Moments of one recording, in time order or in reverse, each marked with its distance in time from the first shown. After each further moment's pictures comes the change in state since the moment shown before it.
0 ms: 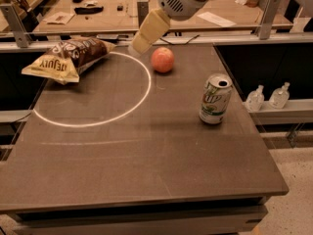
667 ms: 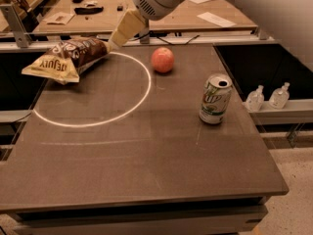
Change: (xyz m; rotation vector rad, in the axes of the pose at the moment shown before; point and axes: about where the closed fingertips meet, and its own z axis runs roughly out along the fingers) arm -0.051 -0.019 0.039 0.151 -0.148 -0.101
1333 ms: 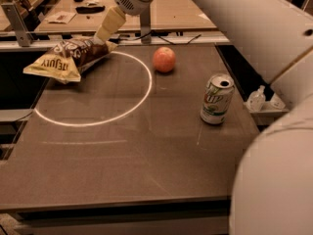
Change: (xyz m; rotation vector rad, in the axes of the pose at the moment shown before) arm -0.025 -0.009 0.090 -0.154 0.009 -0.002
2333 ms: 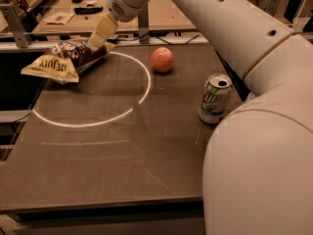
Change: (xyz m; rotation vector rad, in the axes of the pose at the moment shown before) arm 0.001 0.014 0.036 -0.092 0.049 0.063
